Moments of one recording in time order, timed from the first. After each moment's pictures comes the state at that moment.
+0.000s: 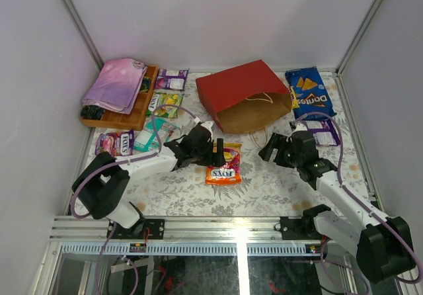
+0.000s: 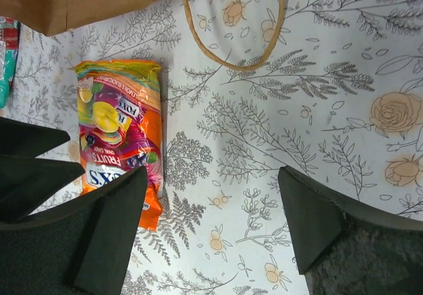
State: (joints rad) left arm -0.76 1.53 0.81 -0.12 0.07 -0.62; right arm 0.33 0.96 0.48 -0.21 -0.13 0.59
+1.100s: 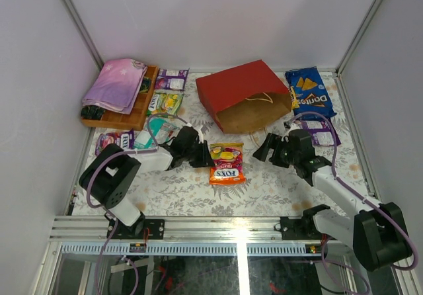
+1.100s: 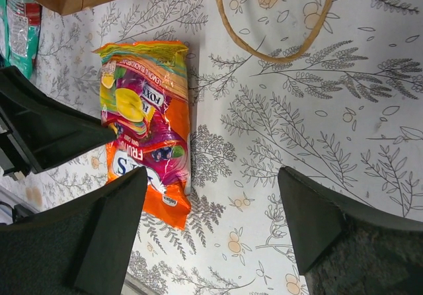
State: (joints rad) left arm -0.61 1.62 0.68 0.12 0.35 -0.66; right arm 0.32 1.05 0.47 -0.12 -0.26 0.61
